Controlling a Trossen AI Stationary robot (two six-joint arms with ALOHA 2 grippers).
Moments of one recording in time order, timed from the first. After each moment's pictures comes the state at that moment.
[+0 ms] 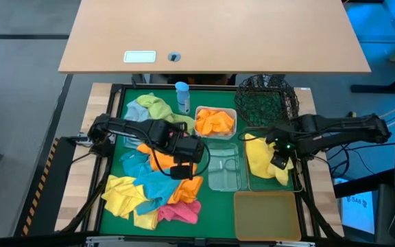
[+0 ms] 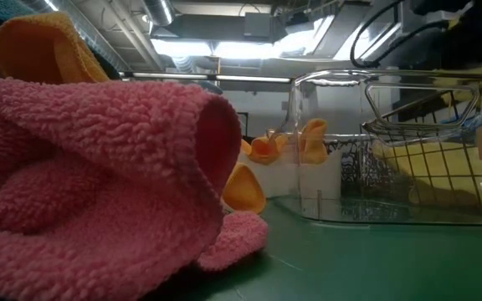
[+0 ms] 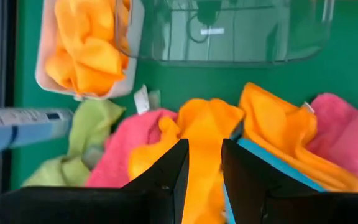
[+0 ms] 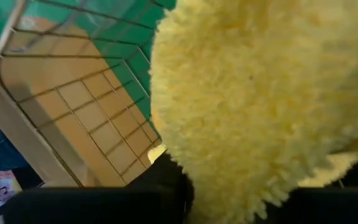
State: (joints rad) left arm -0.25 1.96 2.24 -1.57 -0.26 -0.32; right arm 0.03 0.93 0.82 -1.26 -0.37 0.65
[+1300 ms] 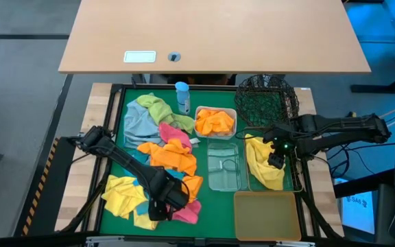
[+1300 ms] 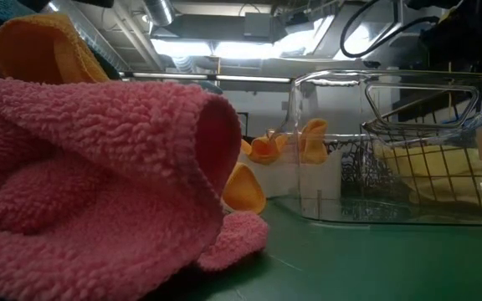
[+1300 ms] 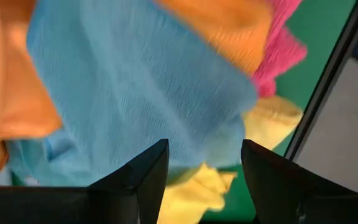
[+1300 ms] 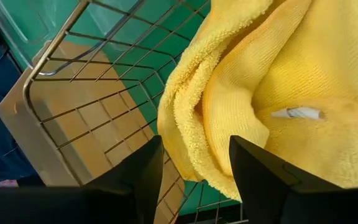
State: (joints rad) left arm -0.53 1.96 1.80 -1.45 0.13 -0.68; right arm 0.03 0.93 0.82 -1.18 -0.36 0.65
